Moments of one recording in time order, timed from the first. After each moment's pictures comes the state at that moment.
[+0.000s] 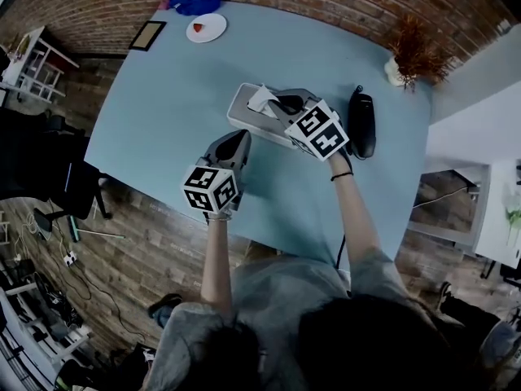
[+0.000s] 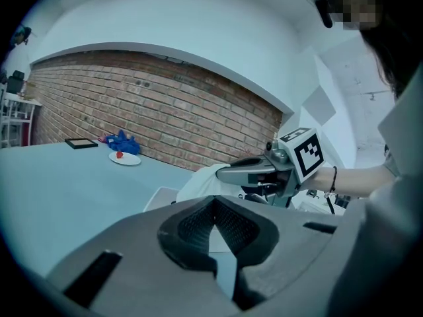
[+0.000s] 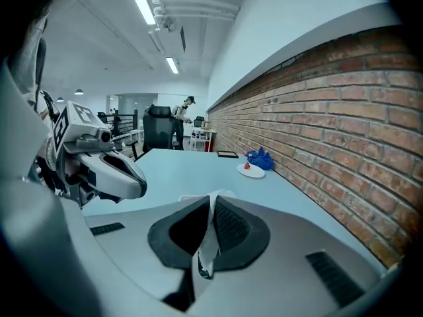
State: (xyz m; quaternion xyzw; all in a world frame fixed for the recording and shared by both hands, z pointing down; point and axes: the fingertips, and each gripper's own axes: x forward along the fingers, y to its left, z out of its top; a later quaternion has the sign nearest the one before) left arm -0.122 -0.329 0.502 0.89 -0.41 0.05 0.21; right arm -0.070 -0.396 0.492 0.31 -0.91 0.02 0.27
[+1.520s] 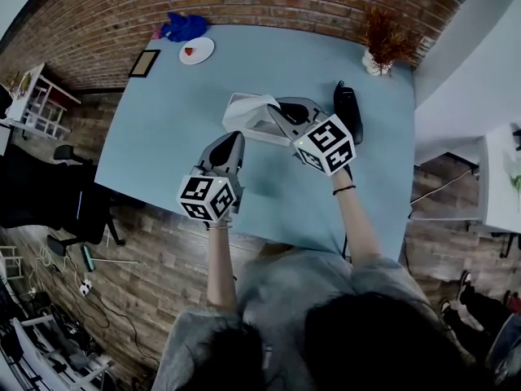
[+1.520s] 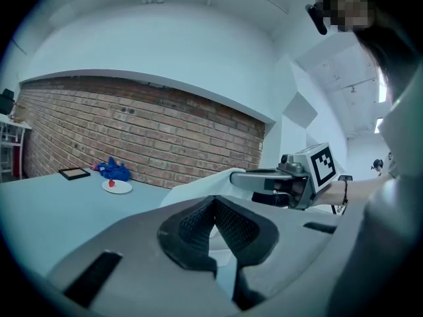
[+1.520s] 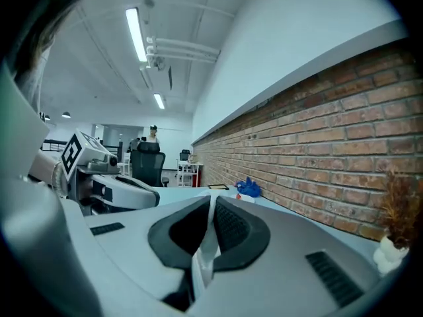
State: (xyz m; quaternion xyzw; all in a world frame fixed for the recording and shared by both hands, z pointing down) left arm -0.118 -0.294 0.433 0.91 -0.40 0.02 0.13; right arm -0.045 -0.334 0.411 0.38 -0.92 0.01 0.10
